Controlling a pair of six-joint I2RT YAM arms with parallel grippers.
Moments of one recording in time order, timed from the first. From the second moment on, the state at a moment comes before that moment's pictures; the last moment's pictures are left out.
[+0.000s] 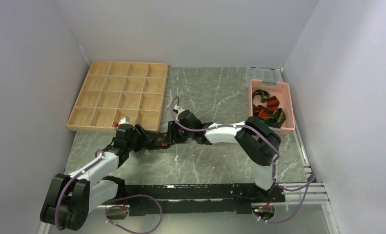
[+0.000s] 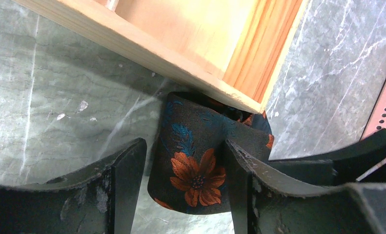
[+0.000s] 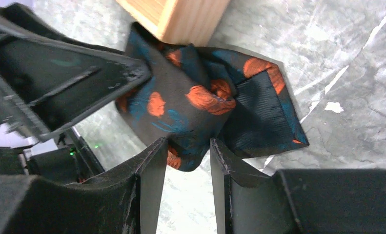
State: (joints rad) left arm -0.25 1.05 0.29 0.05 0.05 -0.88; right arm 0.90 1.87 1.03 0.20 -0.25 0.73
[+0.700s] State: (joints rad) left arm -0.13 1.06 0.33 -0.01 0.23 -0.78; right arm 0.90 1.97 1.09 0.18 -0.24 0.73
